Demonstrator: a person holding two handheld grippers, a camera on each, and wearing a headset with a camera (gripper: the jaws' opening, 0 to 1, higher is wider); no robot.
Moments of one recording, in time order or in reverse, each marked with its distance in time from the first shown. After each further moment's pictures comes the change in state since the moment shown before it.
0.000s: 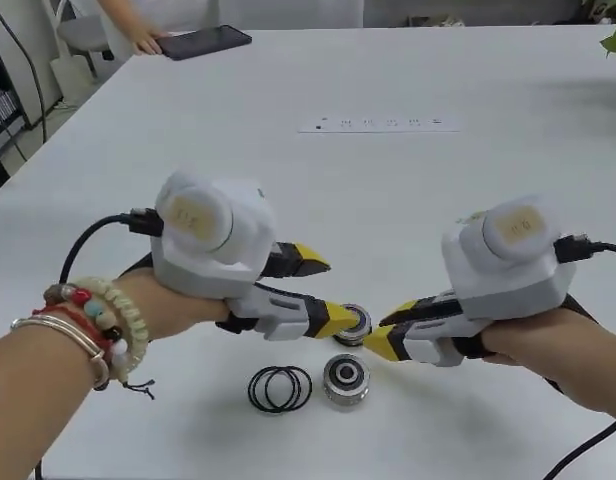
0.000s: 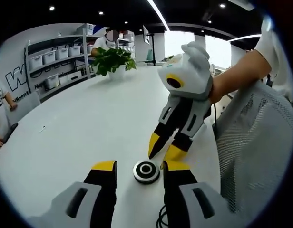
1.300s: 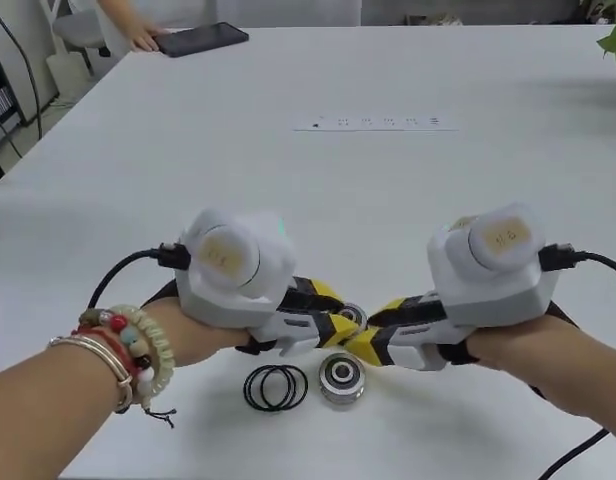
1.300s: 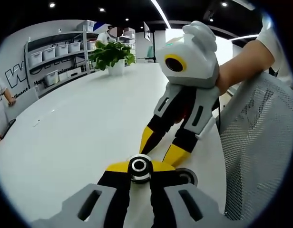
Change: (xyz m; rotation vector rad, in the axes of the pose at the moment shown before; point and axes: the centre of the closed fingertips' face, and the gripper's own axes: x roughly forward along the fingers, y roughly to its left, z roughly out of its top) left arm 0.017 -0.008 -0.017 -0.009 0.018 0.004; right arm 0.007 0.008 0.004 -0.036 -0.024 0.011
